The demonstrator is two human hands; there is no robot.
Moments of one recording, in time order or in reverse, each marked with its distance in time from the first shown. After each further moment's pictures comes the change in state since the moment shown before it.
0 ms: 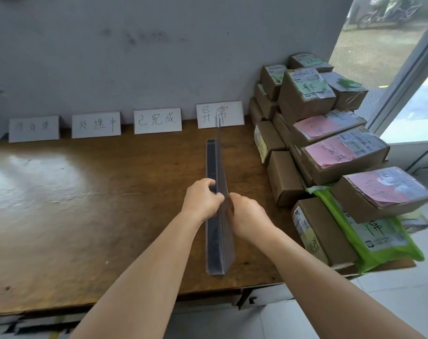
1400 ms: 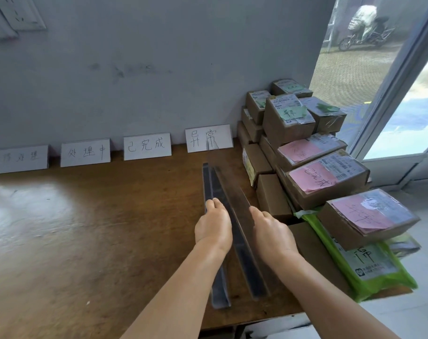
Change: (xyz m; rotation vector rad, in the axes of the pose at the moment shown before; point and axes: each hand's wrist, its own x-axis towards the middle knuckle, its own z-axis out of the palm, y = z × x) left_hand -0.003 0.043 0.042 0.613 0.034 0.110; right_hand -0.004 0.049 -0.046 -0.145 0.174 0.019
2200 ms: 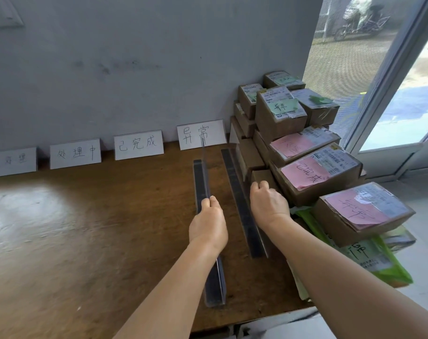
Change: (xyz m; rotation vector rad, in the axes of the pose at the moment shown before) left_hand 0.004 0.005 0.011 -0.095 0.015 0.008; right_hand 0.063 0.017 -0.005 -0.317 0.091 0.016
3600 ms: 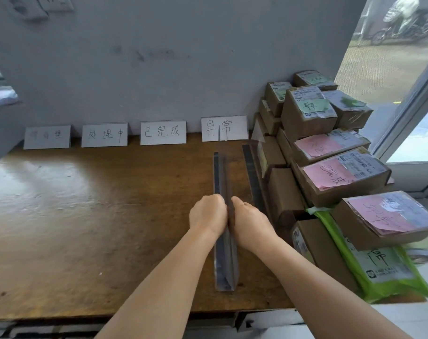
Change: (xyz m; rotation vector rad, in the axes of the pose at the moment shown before) left_hand 0.000 -0.029 -0.016 0.040 0.076 -0.070; right_hand -0.053 -0.062 -0.001 0.371 -0.208 -0.160
